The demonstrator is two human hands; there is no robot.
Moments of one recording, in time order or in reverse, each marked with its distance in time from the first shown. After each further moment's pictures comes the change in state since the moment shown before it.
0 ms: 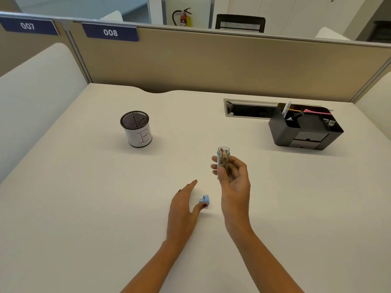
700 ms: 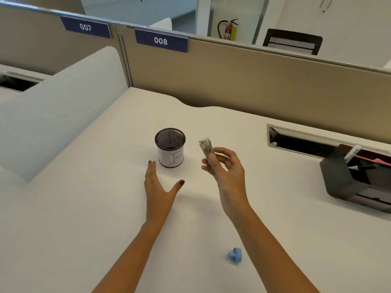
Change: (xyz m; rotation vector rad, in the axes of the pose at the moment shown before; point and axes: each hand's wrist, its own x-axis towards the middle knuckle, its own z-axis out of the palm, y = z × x) left_hand 0.131 -0.062 -0.103 -0.019 0.447 -0.227; right_hand 0.117 0.033 0.121 0.114 -0.270 0.253
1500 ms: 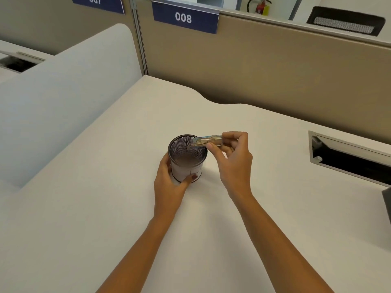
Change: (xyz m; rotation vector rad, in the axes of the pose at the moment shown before) left_hand 0.080 -0.013 0.019 -0.222 0.033 0.053; right_hand 0.116 0.044 0.051 -0.420 -0.041 -0.275
